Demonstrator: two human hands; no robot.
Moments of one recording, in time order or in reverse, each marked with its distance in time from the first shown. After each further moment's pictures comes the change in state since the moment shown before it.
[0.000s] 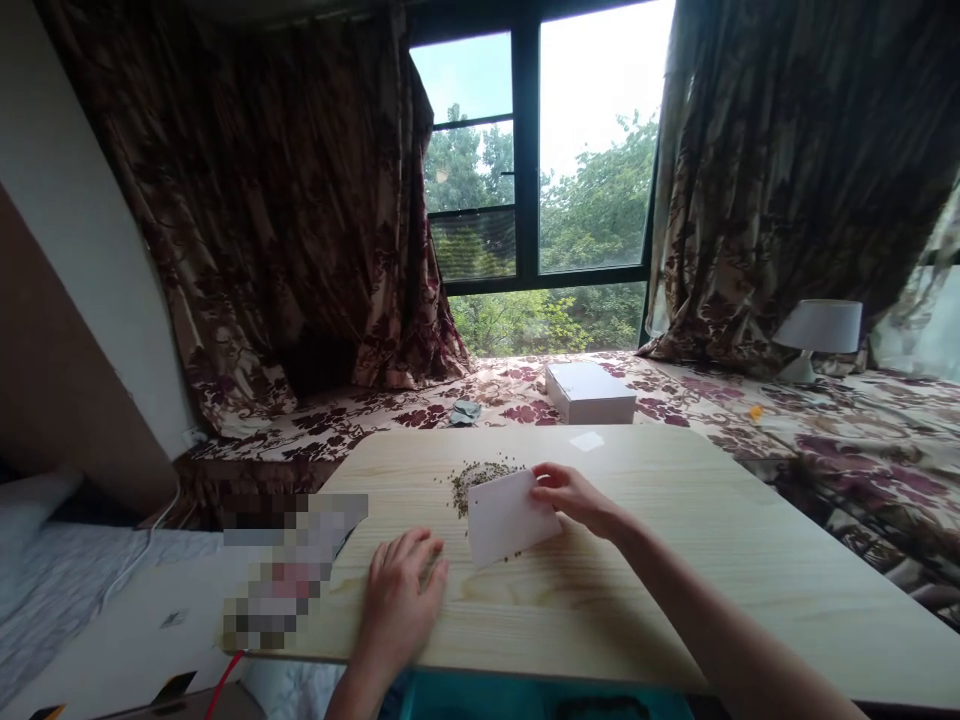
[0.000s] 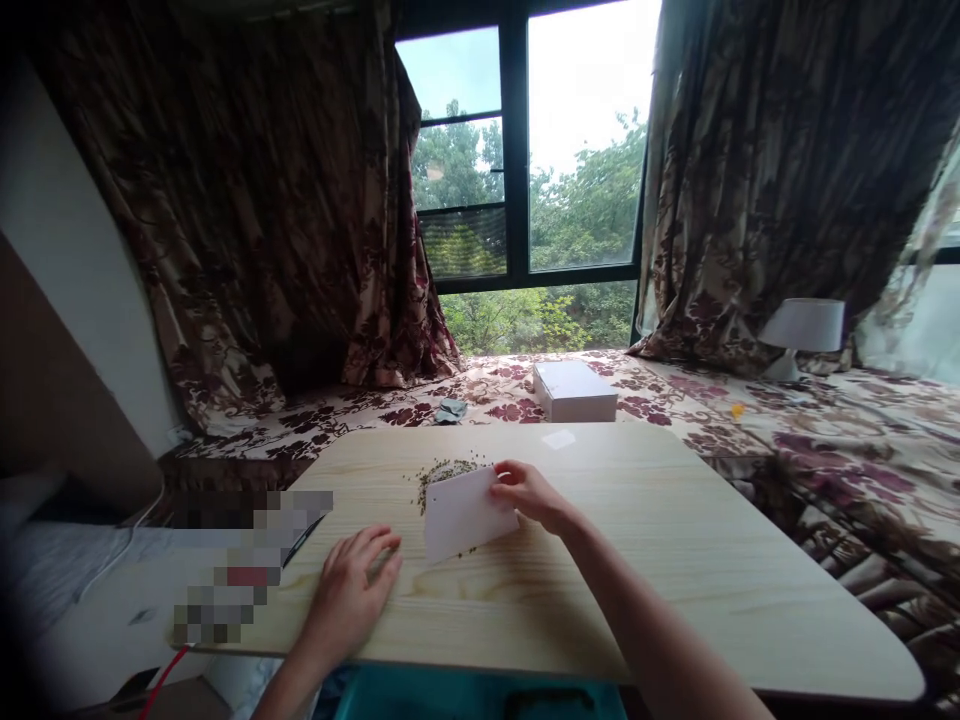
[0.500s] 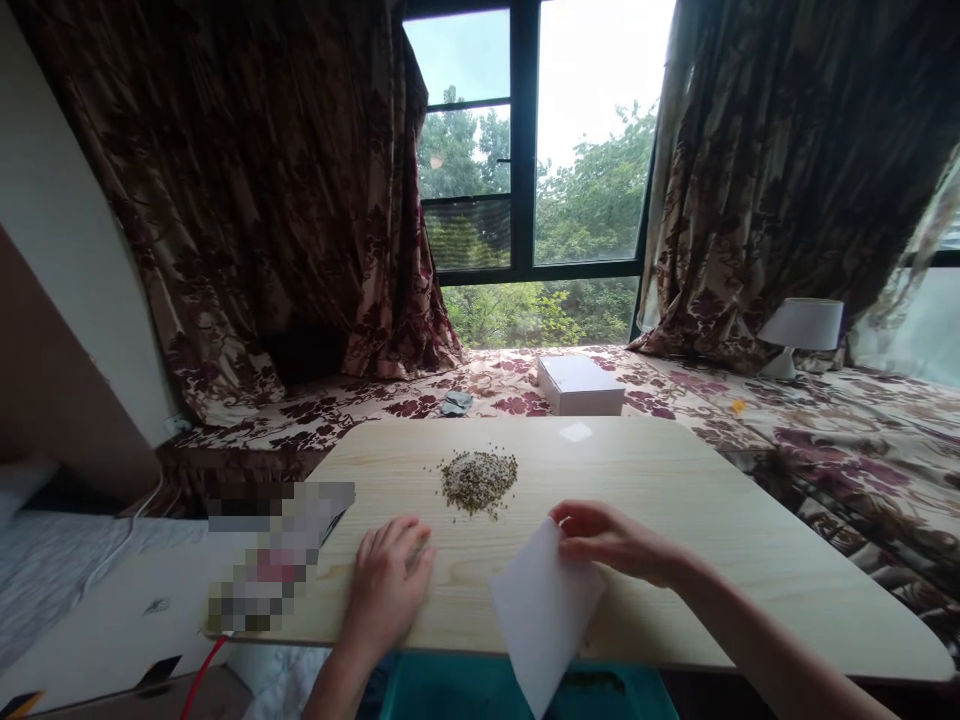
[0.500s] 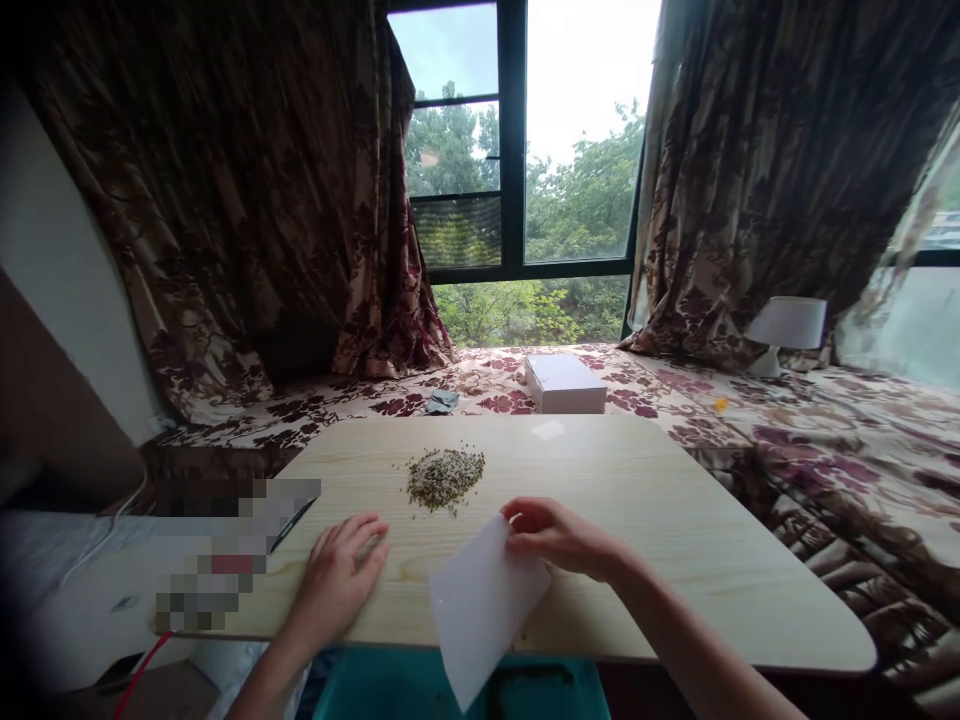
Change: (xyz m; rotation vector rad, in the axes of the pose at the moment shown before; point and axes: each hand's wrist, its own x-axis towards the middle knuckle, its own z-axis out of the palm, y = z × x) left_hand -0.001 -0.003 0.001 0.003 0.001 0.010; right_hand -0.075 -0.008 -0.023 0.007 -0.278 0.149
